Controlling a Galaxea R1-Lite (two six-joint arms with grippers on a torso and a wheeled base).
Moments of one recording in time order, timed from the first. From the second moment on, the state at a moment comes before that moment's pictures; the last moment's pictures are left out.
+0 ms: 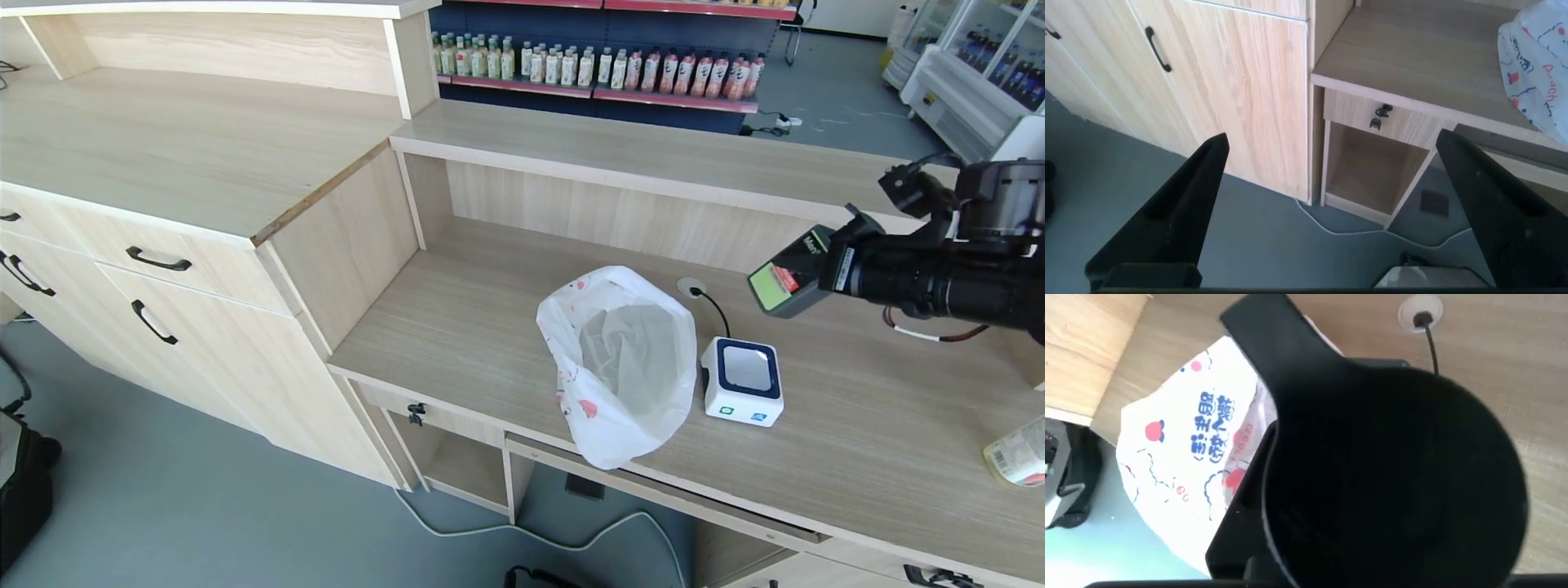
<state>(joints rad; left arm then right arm) 0.00 0.00 0.00 -0.05 0.04 0.01 -0.02 1.74 -1.07 -0.38 0.35 0.18</state>
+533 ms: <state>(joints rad) 0.00 0.00 0.00 -0.05 0.04 0.01 -0.01 1.88 -1.03 -0.38 0.28 0.22</state>
